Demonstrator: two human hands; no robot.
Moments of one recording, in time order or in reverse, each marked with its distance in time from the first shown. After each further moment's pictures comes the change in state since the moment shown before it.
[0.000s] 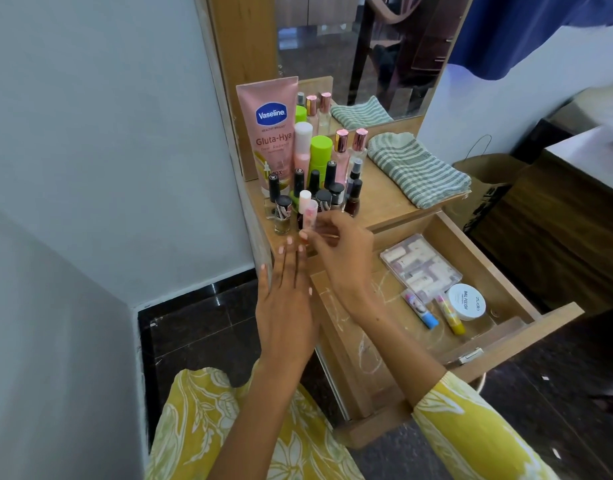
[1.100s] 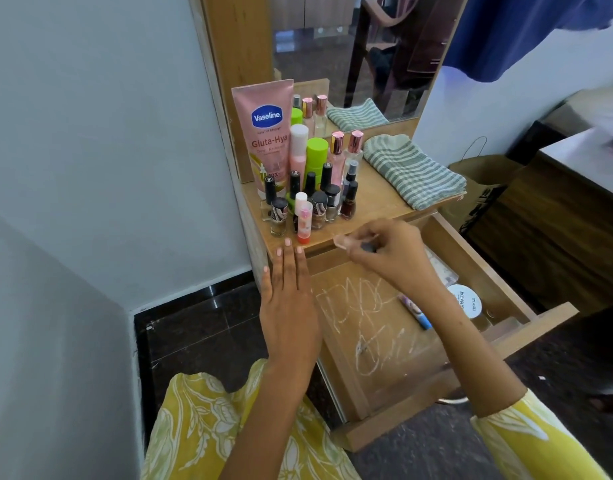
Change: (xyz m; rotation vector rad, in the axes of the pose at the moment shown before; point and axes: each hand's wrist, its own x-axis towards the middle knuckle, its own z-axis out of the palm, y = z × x) left_hand 0.001 0.011 0.008 0.073 0.022 -0.030; right_hand 0.014 0.005 -0.081 -0.304 -0.313 -0.032
